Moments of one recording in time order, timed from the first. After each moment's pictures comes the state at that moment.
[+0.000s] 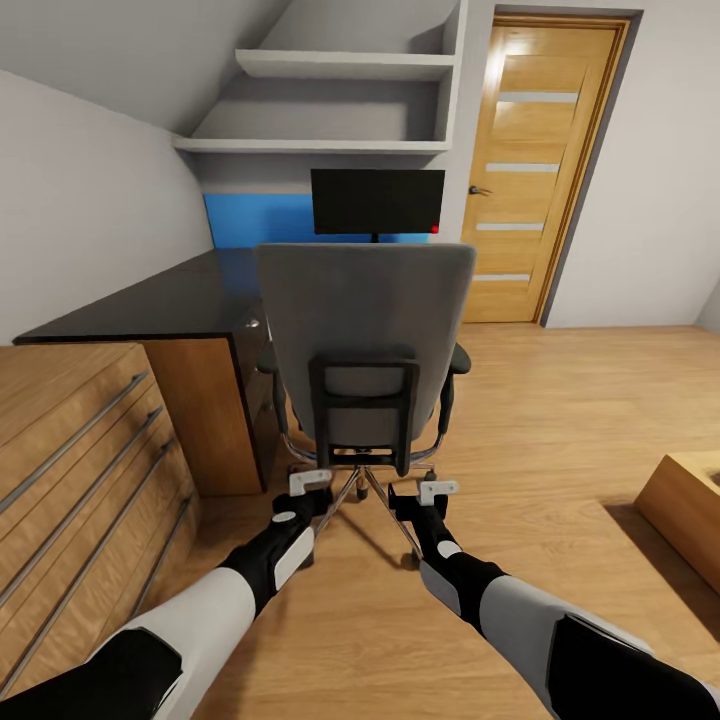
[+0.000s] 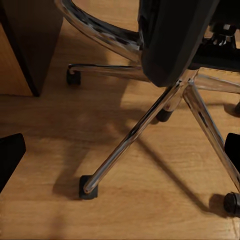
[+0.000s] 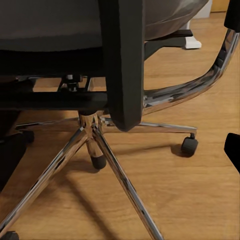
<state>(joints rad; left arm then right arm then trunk) -0.85 -0.17 -0.38 -0.34 0.44 0.00 0.32 -0.88 0.12 1.15 -0.16 -1.04 -0.48 -0.19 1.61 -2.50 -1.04</state>
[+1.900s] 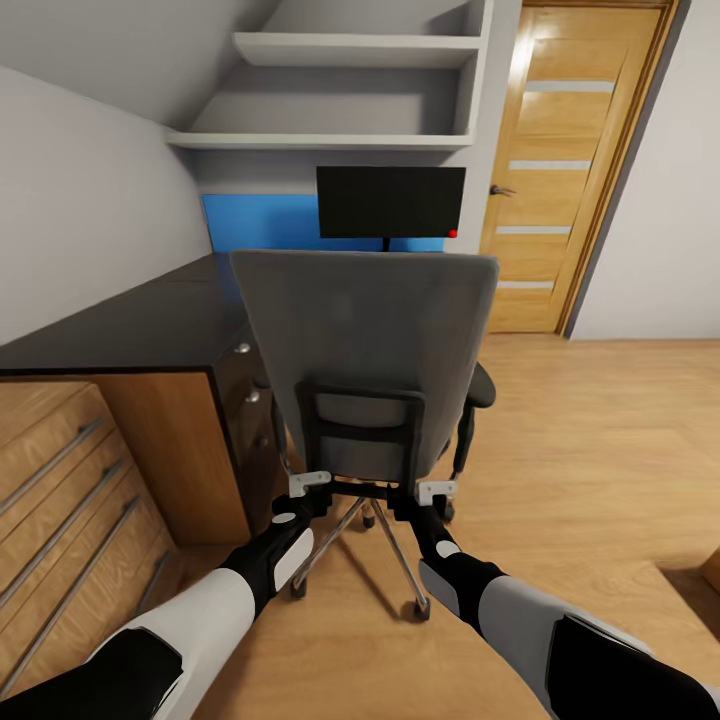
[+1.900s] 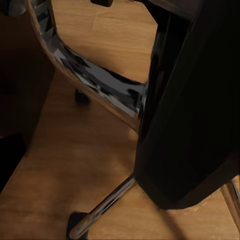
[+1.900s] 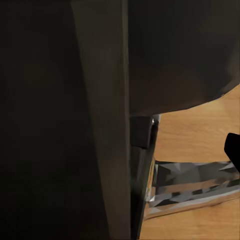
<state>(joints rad) -0.85 -0.17 -0.38 -0.33 0.44 -0.01 0.32 -0.88 0.12 1.15 -0.17 -1.03 -0.48 -0.19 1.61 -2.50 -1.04</state>
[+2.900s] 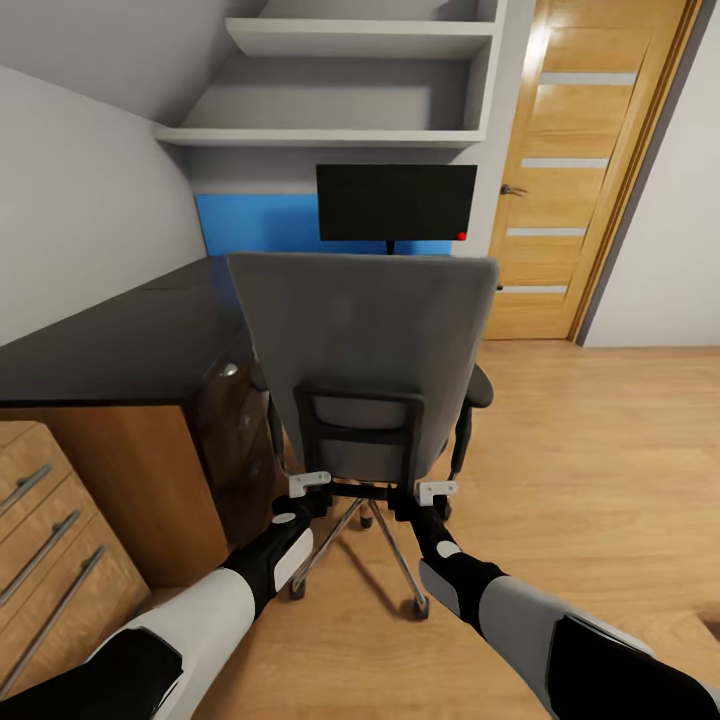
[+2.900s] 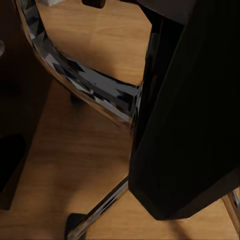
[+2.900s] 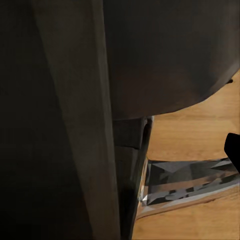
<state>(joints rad) -0.85 -0.17 -0.38 -0.33 0.44 -0.01 0.32 -0.88 0.12 1.16 -0.16 -1.04 -0.48 -0.19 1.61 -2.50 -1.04</state>
